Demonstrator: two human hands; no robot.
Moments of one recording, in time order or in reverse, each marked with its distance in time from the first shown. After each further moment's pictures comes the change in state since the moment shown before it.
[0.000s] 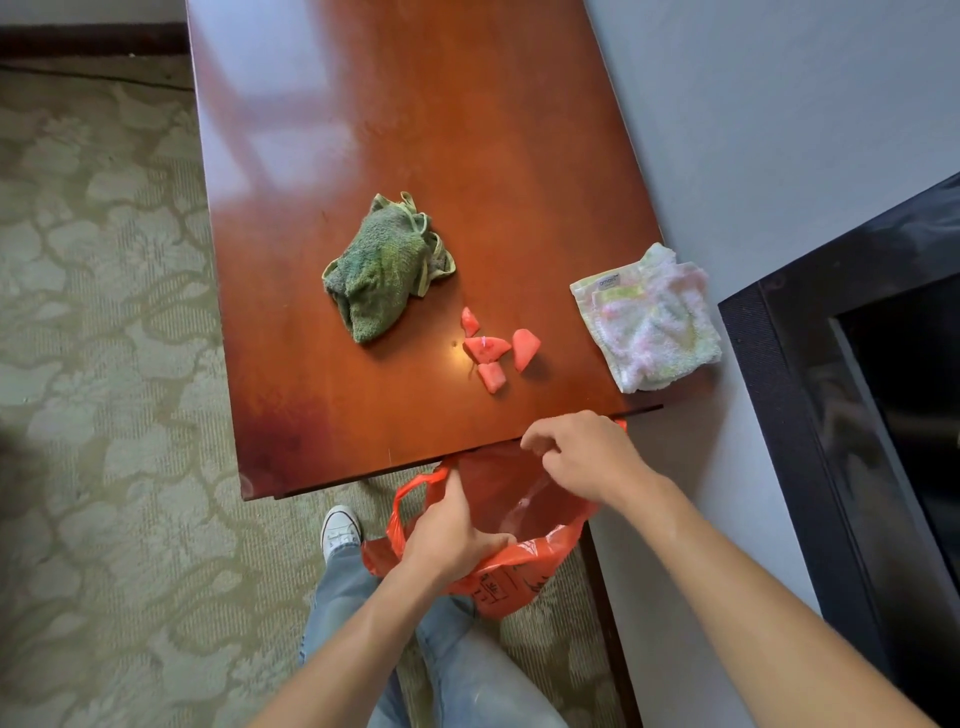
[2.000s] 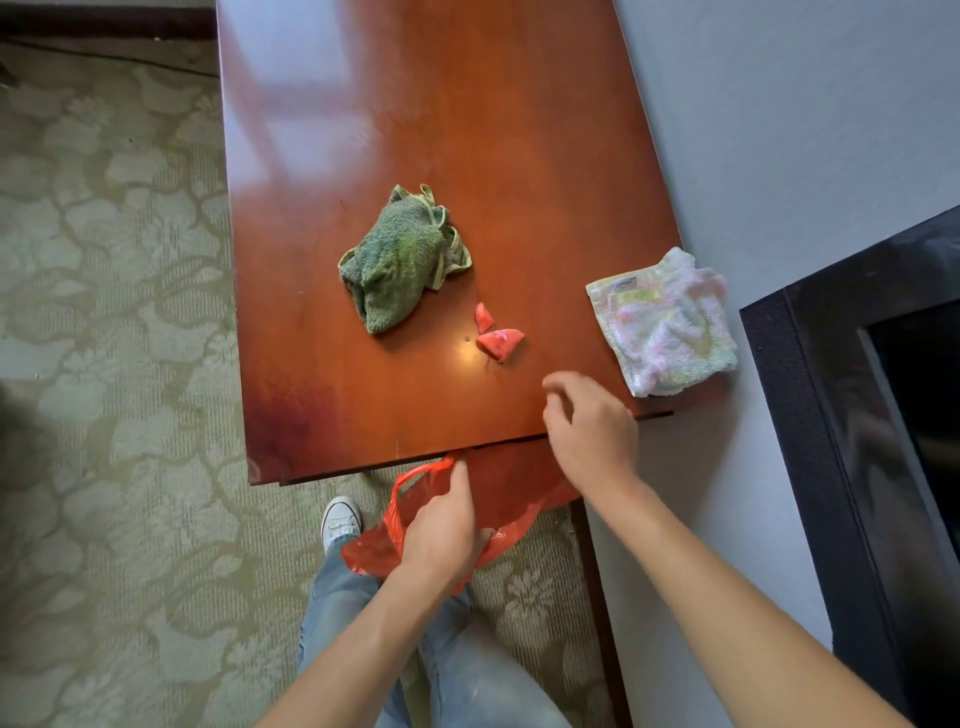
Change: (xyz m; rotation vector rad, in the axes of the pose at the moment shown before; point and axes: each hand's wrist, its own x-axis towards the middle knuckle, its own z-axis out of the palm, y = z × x) left_hand -0.009 0.003 0.000 0.218 0.090 0.022; right_hand 0.004 -0.020 0.010 0.229 0.628 0.021
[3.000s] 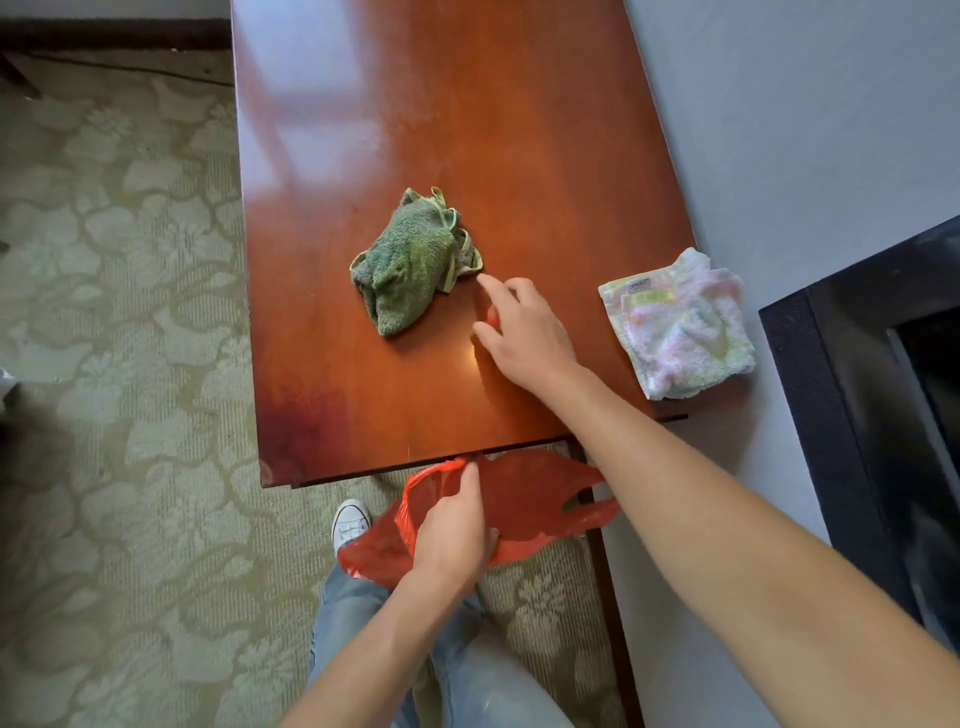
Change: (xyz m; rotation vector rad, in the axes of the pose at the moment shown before) left_hand 0.001 -0.001 0.001 0.000 0.048 0.003; right_hand 0.106 -0.056 0.040 -0.088 -0.264 -0.186
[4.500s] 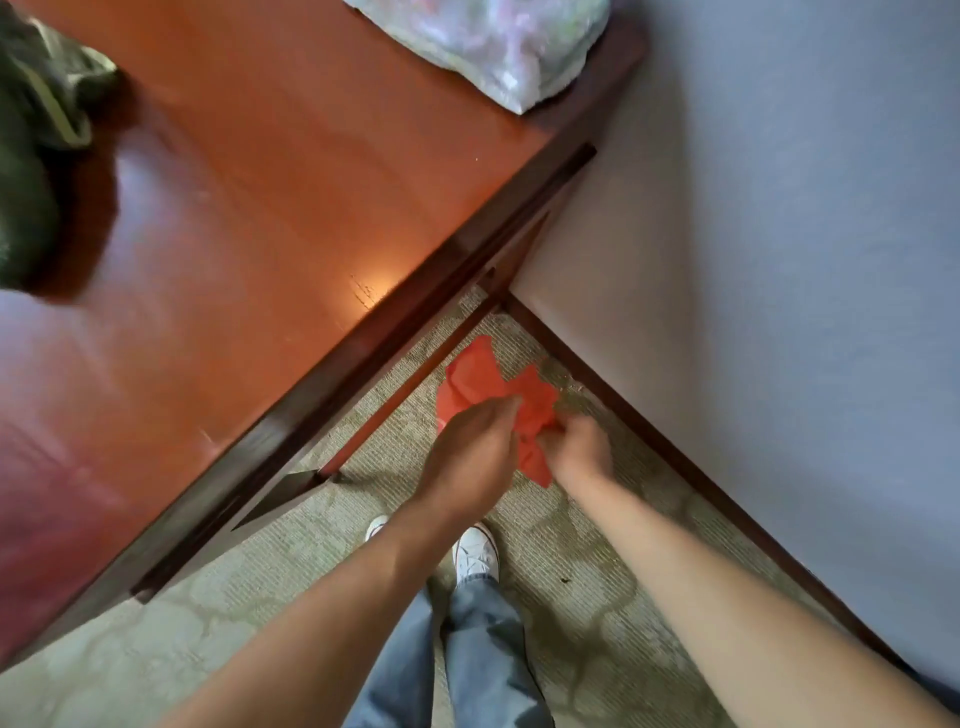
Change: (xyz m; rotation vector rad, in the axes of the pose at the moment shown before) left_hand 0.106 -0.054 0.137 0.289 -0.187 0.894; right_hand -0.236 0.131 0.280 0.687 0.168 1.202
